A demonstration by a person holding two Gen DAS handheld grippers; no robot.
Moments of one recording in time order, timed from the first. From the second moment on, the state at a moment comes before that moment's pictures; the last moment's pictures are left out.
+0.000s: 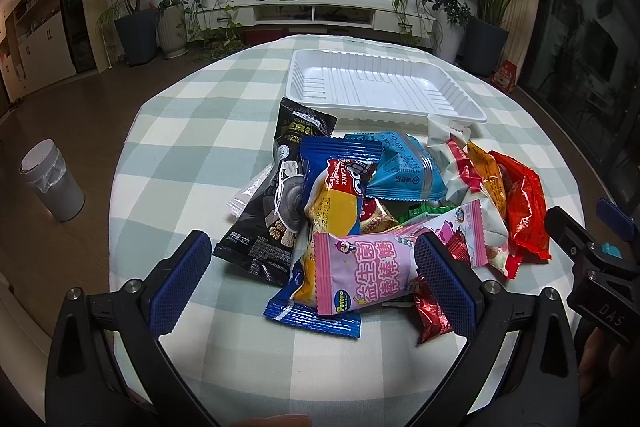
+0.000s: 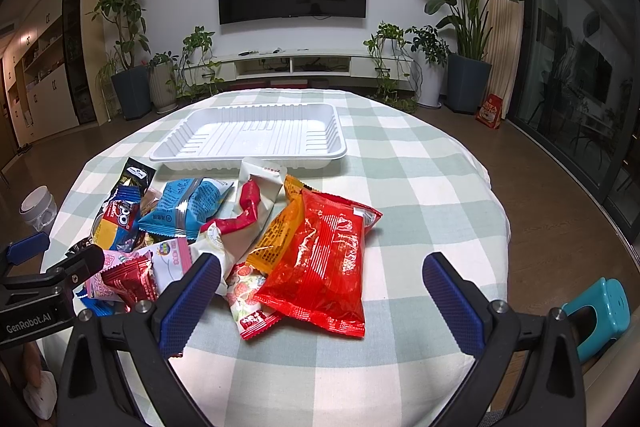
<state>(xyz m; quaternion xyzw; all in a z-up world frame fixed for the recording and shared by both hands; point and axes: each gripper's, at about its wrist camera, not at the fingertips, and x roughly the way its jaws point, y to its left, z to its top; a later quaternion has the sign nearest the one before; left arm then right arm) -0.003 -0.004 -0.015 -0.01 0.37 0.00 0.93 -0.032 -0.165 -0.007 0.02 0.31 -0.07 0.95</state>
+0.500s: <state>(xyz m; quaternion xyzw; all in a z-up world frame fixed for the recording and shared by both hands) -0.001 -0.005 -0.013 -0.01 0.37 0.00 0.93 -0.031 -0.165 -0.007 0.02 0.31 -0.07 0.95</state>
